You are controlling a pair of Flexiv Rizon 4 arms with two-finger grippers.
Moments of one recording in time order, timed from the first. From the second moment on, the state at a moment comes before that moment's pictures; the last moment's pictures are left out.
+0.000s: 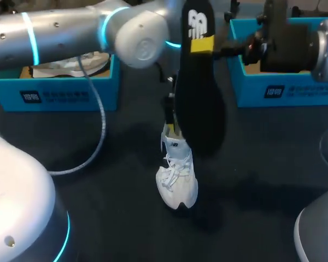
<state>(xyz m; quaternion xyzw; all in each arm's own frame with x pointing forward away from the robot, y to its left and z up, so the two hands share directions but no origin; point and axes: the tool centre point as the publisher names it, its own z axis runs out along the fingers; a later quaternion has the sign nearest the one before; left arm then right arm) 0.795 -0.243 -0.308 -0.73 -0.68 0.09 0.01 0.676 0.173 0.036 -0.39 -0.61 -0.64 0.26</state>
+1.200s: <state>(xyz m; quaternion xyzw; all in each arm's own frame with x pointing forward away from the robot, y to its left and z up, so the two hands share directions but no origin) 0.804 -0.198 -0.159 -0.71 -0.60 0.27 -0.26 0.715 0.119 -0.024 -0.49 -0.51 -0.60 0.38</state>
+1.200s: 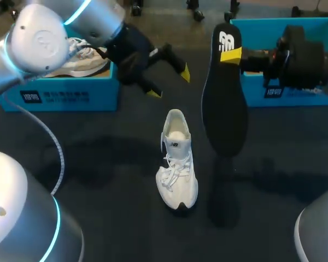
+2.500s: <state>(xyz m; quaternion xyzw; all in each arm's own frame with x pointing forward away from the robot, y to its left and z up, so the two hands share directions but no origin) 0.779 -0.155 -0.118 -0.65 -0.50 0.38 -0.43 0.790 0.115 -0.083 -0.64 -0.39 -0.51 0.42</state>
